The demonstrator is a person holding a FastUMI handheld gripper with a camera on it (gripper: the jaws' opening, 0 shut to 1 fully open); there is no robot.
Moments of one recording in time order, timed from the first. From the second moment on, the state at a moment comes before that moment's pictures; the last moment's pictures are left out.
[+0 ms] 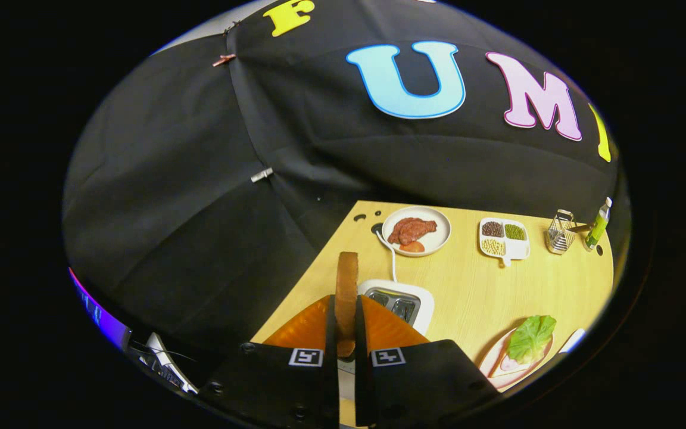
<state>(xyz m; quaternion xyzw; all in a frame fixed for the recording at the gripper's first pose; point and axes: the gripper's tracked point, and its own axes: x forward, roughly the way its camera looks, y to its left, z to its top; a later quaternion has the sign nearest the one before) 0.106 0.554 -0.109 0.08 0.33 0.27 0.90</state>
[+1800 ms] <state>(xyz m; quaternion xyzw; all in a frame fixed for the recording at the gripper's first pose) 0.096 0.207 -0.324 0.24 0.47 0.06 0.85</state>
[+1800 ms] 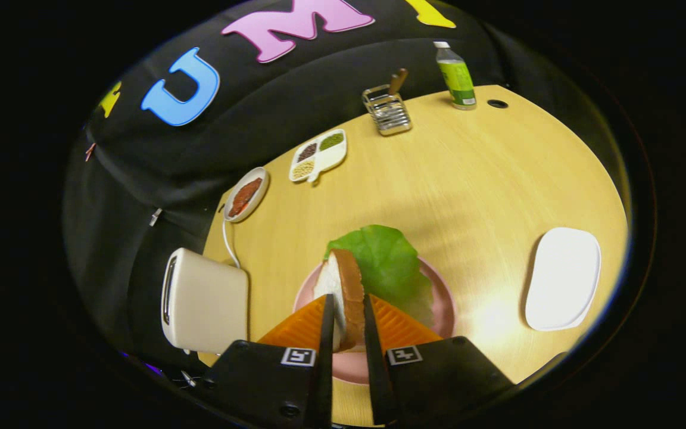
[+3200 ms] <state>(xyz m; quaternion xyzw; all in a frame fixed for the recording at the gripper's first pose) 0.038 0.067 -0.059 0.10 0.18 0.05 0.98</state>
